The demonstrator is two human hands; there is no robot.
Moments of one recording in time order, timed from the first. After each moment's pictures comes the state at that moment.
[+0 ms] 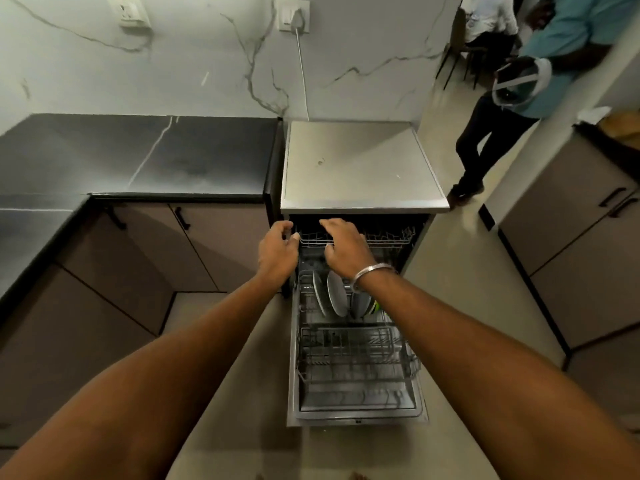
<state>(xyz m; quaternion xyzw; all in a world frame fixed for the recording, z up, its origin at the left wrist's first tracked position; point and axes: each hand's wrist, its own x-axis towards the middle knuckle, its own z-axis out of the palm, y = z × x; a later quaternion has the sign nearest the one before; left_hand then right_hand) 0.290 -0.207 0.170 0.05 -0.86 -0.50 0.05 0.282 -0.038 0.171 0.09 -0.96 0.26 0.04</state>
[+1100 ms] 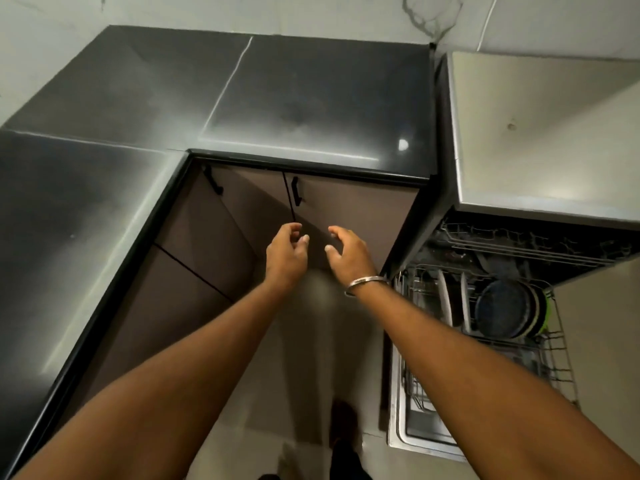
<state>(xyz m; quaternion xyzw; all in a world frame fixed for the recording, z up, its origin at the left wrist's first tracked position) 0.110 -0.572 -0.005 0.18 -0.86 -0.48 0.02 0.088 -0.424 -0.029 0.04 -0.89 0.45 -0.05</state>
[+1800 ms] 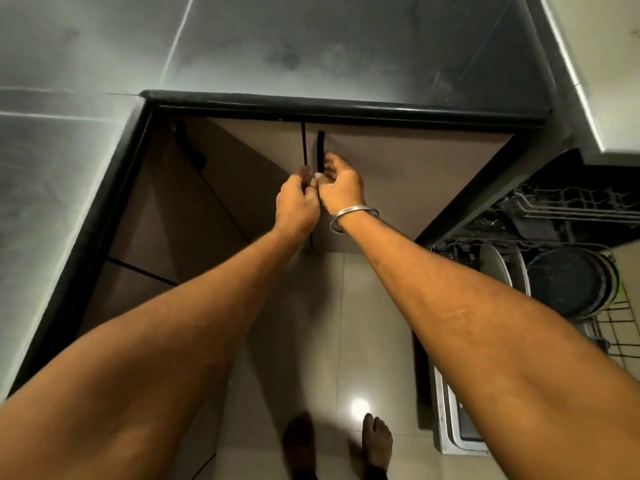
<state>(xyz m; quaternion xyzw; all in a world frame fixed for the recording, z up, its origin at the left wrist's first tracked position) -0.045 -0.662 -0.144 0.14 -0.84 -0.52 -0.02 -0.079 -0.568 -0.155 -0.12 -0.82 0.56 -0.03</state>
